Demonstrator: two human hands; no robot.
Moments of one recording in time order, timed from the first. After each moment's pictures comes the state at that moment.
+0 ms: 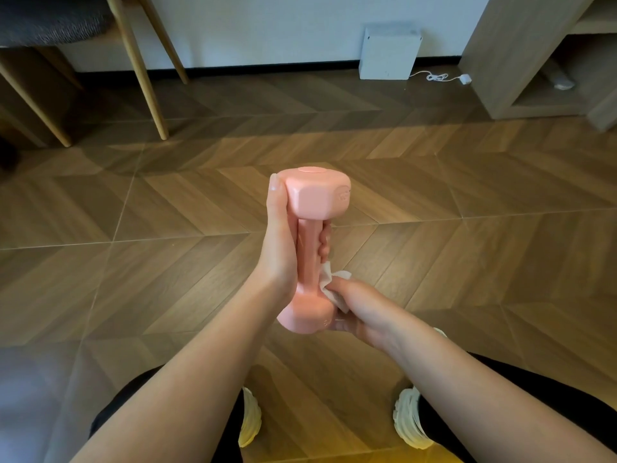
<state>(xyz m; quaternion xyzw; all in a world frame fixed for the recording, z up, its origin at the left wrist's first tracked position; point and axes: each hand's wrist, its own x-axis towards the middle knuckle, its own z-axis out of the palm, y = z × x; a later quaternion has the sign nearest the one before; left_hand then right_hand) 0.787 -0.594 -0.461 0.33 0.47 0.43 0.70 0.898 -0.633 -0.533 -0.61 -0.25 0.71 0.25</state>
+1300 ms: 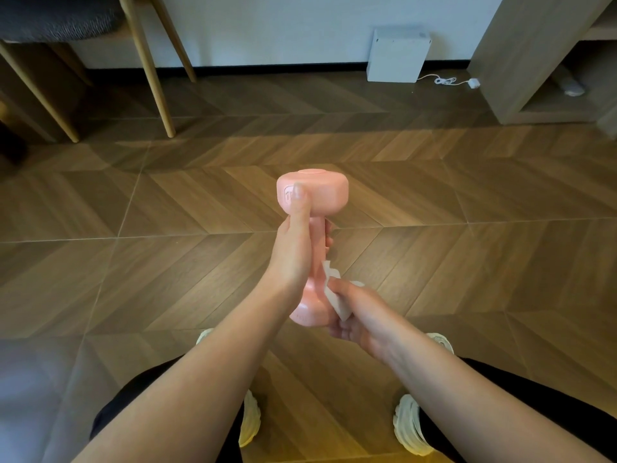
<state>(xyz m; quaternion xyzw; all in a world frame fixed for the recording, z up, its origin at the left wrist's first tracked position) 0.791 -0.592 -0.473 0.38 0.55 0.44 0.60 0.895 -0.638 -0.527 -0.66 -0.18 0.68 0.26</state>
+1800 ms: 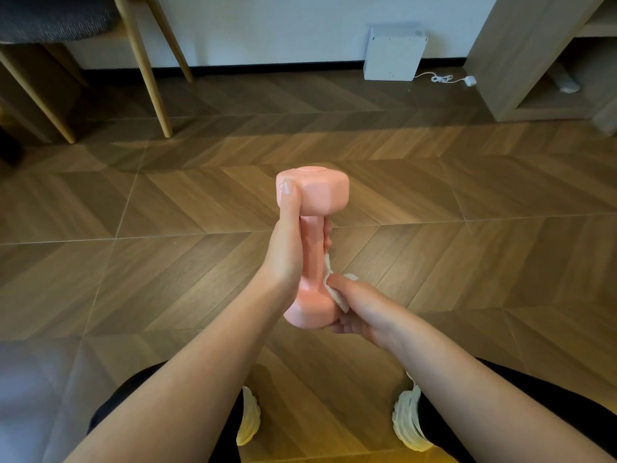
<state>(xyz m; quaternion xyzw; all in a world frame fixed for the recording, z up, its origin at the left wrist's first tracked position) 0.791 -0.592 -0.470 0.35 0.50 0.46 0.65 0.900 -0.633 -0.513 -0.65 -0.26 0.69 0.19</state>
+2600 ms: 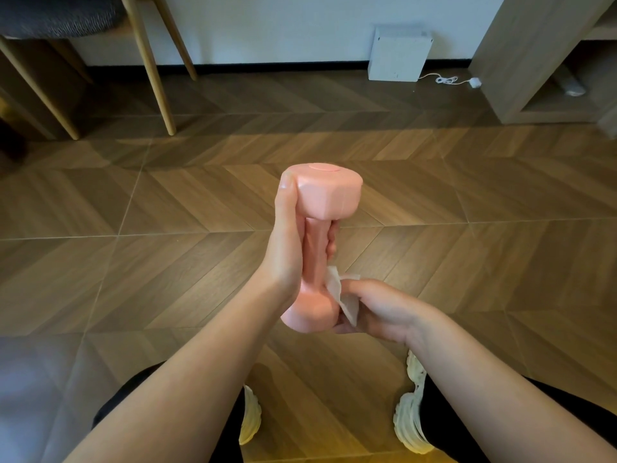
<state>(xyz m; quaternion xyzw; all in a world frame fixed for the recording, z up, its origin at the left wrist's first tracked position) 0.783 -0.591 -0.467 0.37 0.47 0.46 0.66 0.915 -0.626 -0.521 -0.56 -0.27 0.76 0.18</state>
